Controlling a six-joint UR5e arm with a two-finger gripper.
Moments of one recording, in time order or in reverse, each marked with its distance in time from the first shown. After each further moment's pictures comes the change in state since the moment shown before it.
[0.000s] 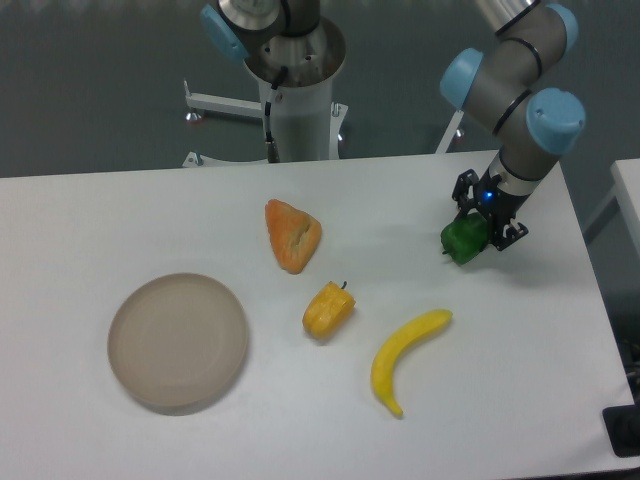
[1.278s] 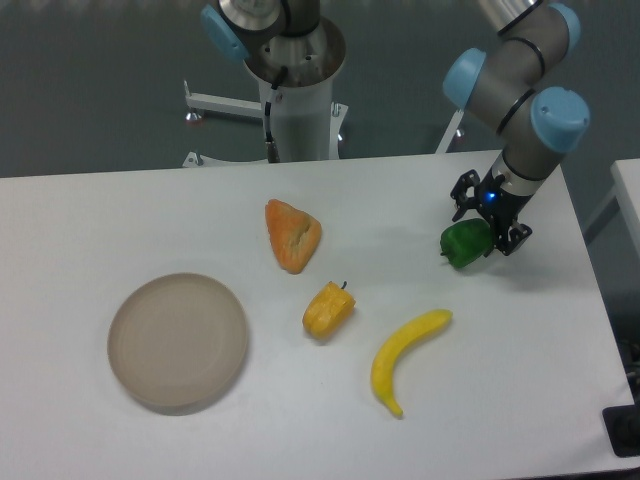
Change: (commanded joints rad) arm 0.008 0.009 0.017 -0.002 -0.019 -0.005
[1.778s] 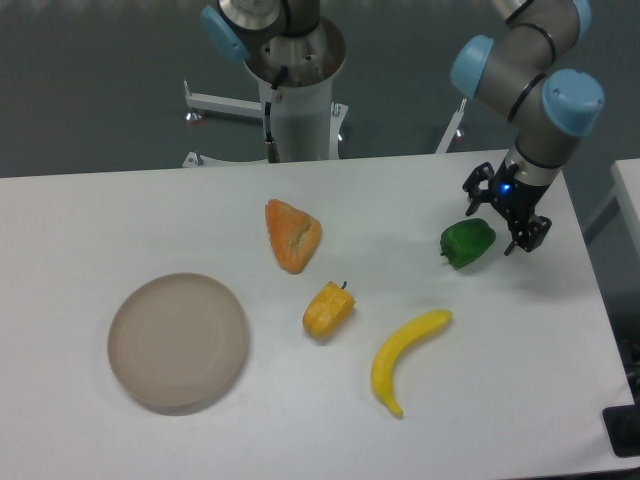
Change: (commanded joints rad) arm -0.017 0.006 0.123 -0.009 0.006 -0.069
